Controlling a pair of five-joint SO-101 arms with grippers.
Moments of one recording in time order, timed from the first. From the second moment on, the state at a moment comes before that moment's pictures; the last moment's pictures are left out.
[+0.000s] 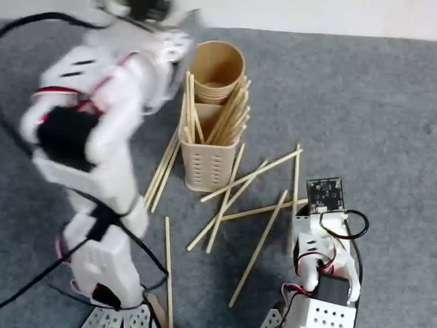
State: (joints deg) left arm 9.5 18.6 -94.0 100.8 -4.9; right arm 5.5 -104.6 96.0 55.5 21.2
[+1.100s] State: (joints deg) left arm -17.4 -29.1 46.4 72.4 -6.0; right arm -11.1 -16.5 43.8 64.6 14.7
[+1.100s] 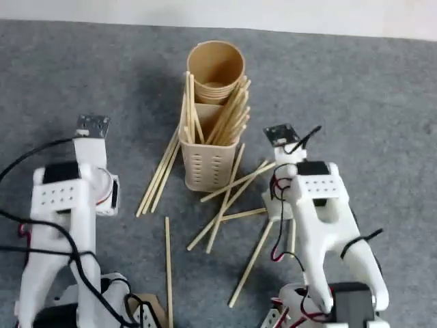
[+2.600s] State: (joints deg) left arm -17.4 -40.0 56.9 65.0 -6.0; right arm -2.4 2.7 23.6 60.3 8.7
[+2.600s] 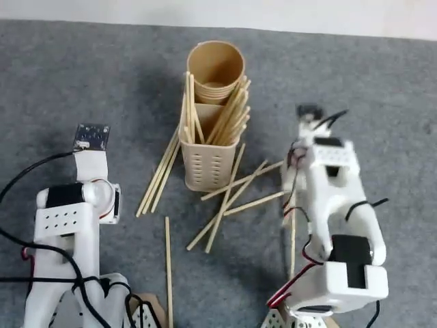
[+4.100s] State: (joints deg) left arm -17.4 -40.0 56.9 65.0 -6.0; right arm -3.0 21.0 2.2 63.2 -2.9
